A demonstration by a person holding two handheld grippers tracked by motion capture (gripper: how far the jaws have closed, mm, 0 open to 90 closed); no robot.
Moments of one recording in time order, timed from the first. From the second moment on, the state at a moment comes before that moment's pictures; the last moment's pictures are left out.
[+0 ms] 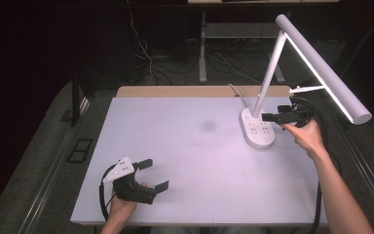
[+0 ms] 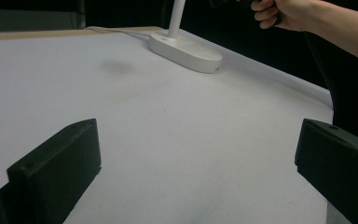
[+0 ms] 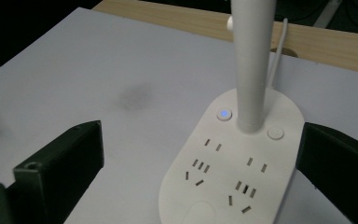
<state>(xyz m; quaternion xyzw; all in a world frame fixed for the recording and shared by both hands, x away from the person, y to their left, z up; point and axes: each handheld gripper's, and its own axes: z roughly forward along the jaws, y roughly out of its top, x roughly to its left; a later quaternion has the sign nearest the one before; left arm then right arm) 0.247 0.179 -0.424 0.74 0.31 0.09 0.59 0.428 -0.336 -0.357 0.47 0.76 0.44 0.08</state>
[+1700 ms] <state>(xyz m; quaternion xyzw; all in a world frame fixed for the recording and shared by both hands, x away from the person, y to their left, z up) 0.247 0.181 -0.423 0.73 0.31 0.10 0.59 0.488 -0.354 -0.425 0.55 0.72 0.42 0.07</state>
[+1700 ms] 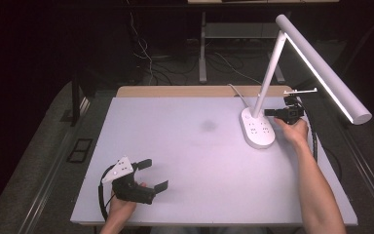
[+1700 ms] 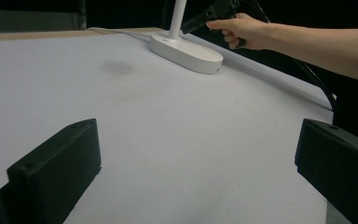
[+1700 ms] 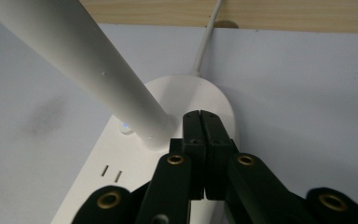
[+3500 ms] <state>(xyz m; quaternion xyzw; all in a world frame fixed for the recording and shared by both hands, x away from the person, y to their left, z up) 0.245 0.183 -0.423 0.73 0.32 0.10 0.59 0.490 -0.340 -0.433 0.56 0.71 0.42 0.08</state>
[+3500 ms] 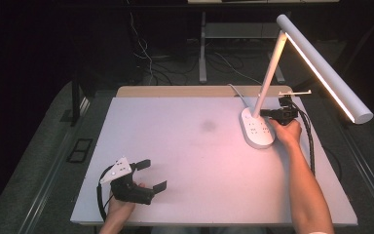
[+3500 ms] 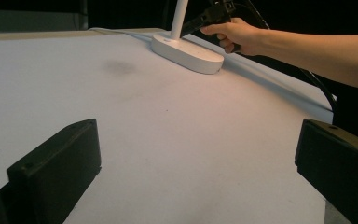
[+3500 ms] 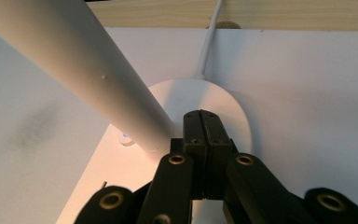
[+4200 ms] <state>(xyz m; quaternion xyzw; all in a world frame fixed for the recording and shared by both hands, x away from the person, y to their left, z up) 0.245 0.183 -0.423 0.73 0.31 0.10 0.59 0.488 -0.341 -0.431 0.56 0.71 0.41 0.09</state>
